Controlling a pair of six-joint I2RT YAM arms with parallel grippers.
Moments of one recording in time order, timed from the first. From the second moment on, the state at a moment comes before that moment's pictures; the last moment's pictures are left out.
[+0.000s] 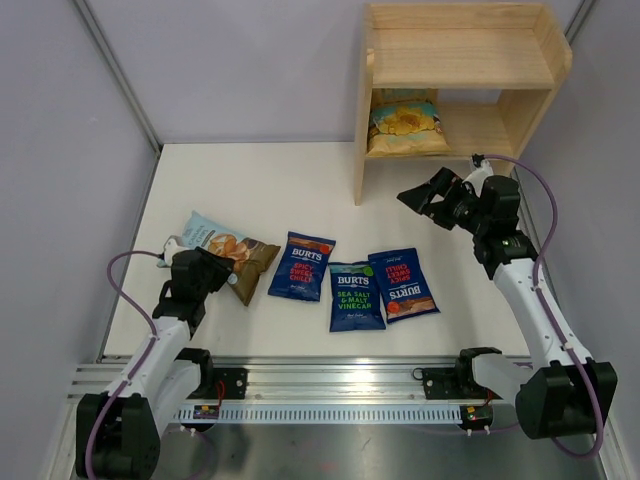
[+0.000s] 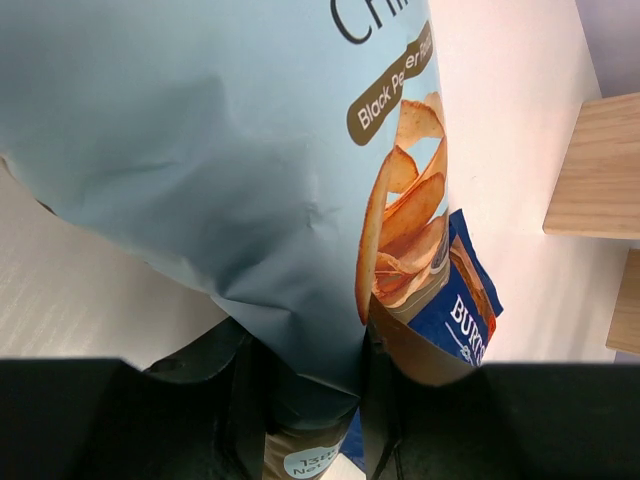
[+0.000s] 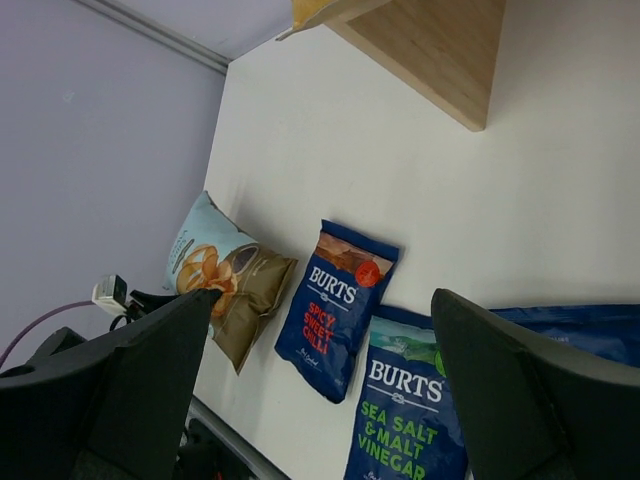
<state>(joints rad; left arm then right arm) -0.06 0.83 0.29 -0.04 -0.05 -0.93 0.08 1.08 0.92 -0.16 -0.47 0.69</state>
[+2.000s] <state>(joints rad) -0.42 0.93 0.58 0.12 0.24 -1.04 0.69 1.62 0.68 1.03 -0.31 1.14</state>
